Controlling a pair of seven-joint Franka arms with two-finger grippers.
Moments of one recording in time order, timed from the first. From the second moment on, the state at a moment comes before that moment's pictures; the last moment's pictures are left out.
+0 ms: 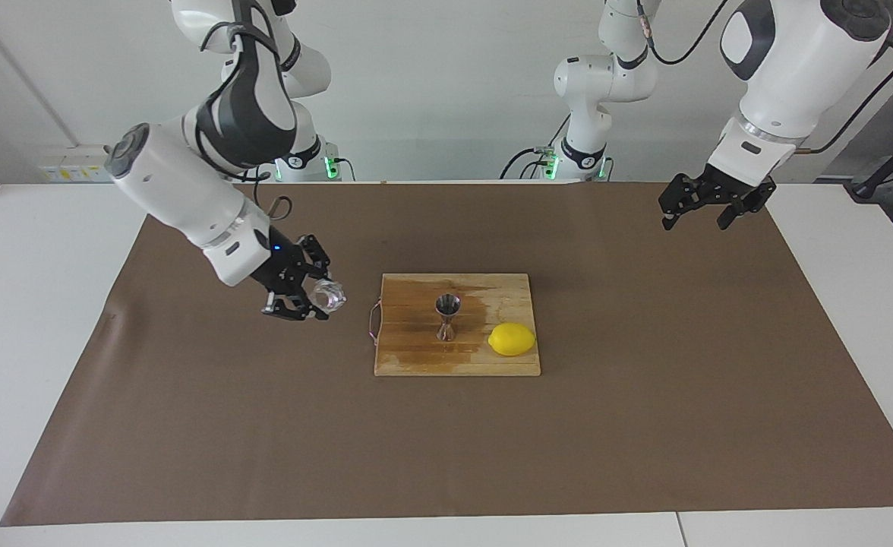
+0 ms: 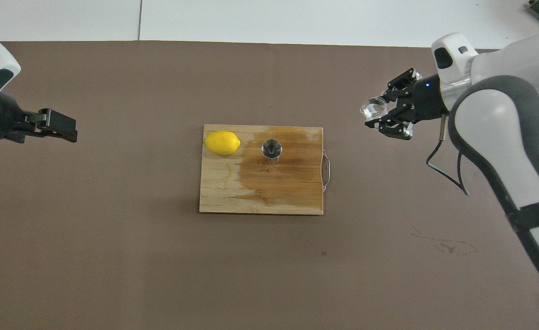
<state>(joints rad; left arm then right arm) -0.10 0.07 -0.01 -1.51 -0.02 1.58 -0.06 0.14 0.25 -0.10 -1.65 0.60 1.95 -1.42</state>
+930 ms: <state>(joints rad) -0.10 0.07 -0.01 -1.51 -0.02 1.58 -0.06 -0.28 0.31 -0.10 -1.87 0.83 1.83 -2.05</state>
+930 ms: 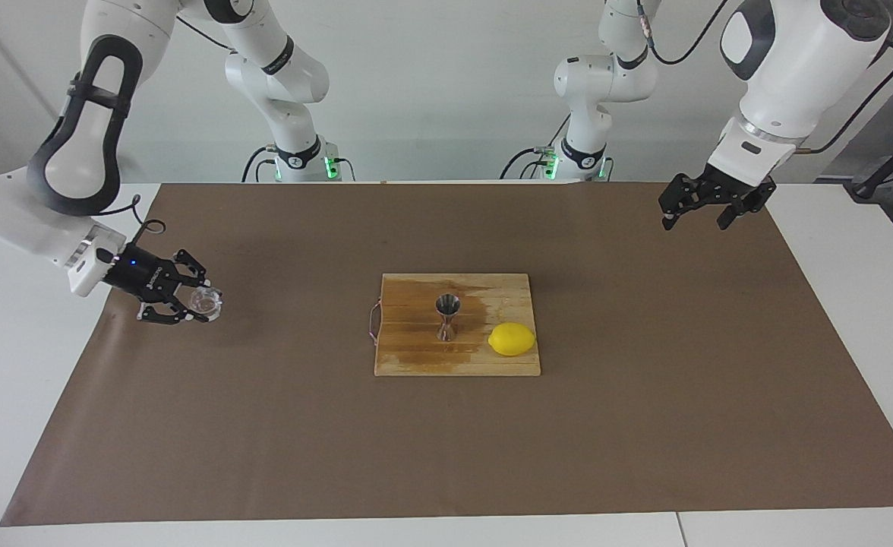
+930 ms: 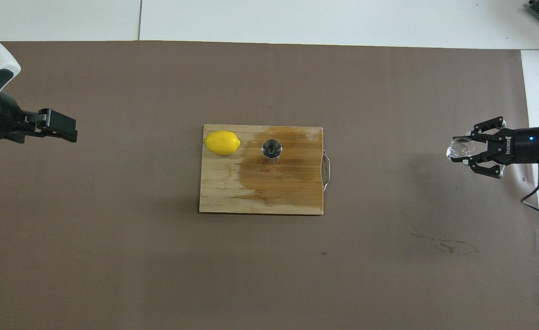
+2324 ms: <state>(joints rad) -0.10 0.07 -0.01 -1.51 -0.02 1.58 -0.06 -0.35 0.45 -0.10 -1.90 1.06 1.87 -2.32</state>
